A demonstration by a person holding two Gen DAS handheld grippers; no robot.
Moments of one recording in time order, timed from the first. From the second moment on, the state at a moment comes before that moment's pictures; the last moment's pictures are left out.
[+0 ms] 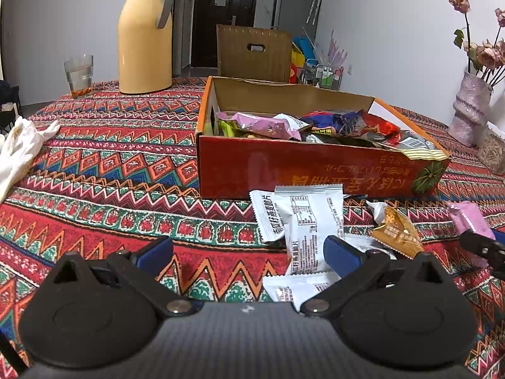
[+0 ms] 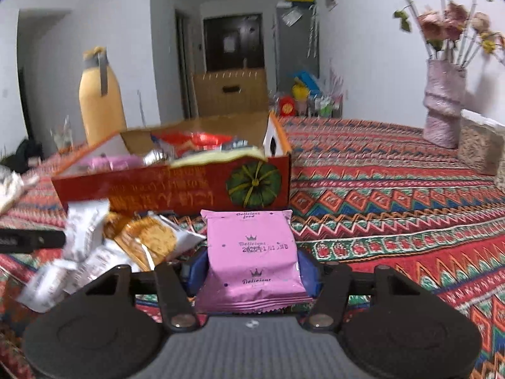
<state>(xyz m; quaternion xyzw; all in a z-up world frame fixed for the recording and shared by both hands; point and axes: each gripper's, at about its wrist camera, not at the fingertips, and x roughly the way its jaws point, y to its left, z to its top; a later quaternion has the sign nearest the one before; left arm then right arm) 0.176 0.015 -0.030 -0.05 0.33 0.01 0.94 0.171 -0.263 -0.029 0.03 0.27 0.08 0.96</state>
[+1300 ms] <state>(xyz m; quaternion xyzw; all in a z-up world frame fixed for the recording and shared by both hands) 0.138 -0.030 -0.029 0.01 0.35 -0.01 0.94 0.097 -0.264 -0.026 0.07 0.23 0.09 0.97</state>
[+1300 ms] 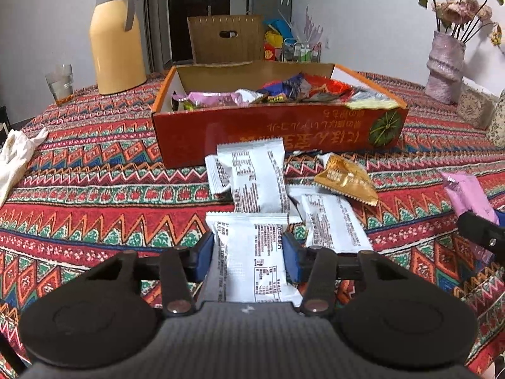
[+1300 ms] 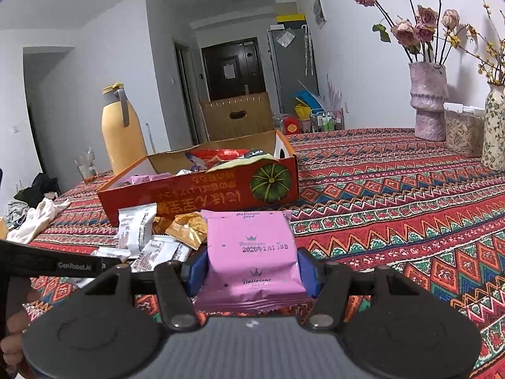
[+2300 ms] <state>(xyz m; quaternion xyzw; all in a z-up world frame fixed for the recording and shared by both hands) 0.211 -0.018 0.057 -0.01 0.25 -0.01 0.97 0.200 -0.233 0.039 0.04 0.16 0.09 0.98</state>
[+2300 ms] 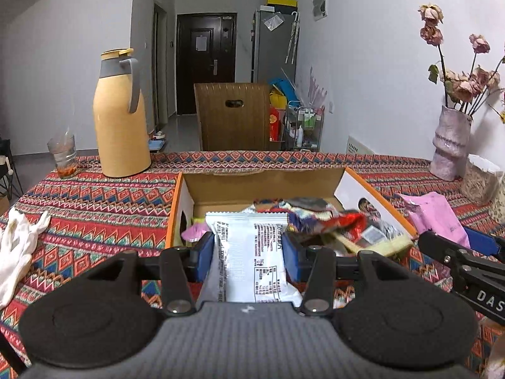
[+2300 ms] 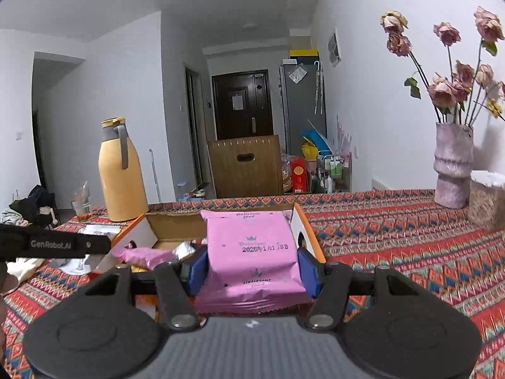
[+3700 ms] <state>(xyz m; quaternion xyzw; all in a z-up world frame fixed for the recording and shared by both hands) 0.292 0.003 0.019 -0.07 0.22 0.02 0.97 0.327 -0.220 0.006 0.05 0.19 0.09 0.98</state>
